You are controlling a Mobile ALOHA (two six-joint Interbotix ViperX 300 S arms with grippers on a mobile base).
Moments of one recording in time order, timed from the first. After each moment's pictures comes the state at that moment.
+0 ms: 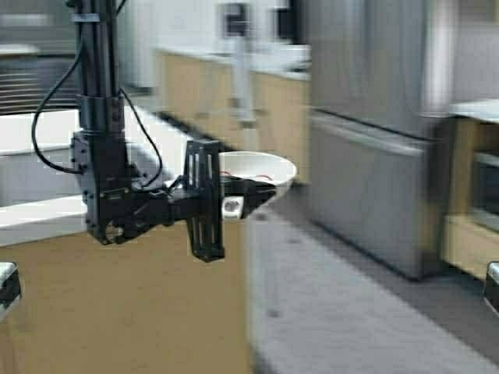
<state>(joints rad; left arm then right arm) -0.60 0.79 0.83 0.29 -1.64 -1.64 0.01 -0.93 1.25 -0.02 -0.31 0.02</state>
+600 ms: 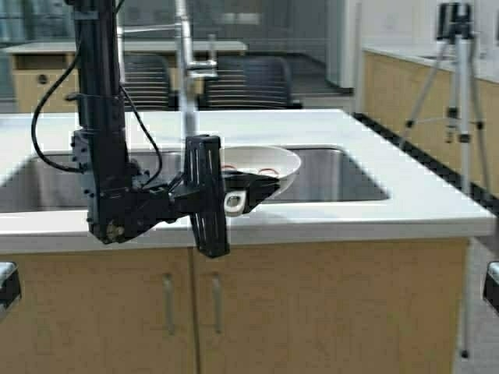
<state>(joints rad) -0.60 0.79 0.80 0.31 -1.66 -1.66 0.01 -0.93 1.27 -0.02 -0.31 0.02</state>
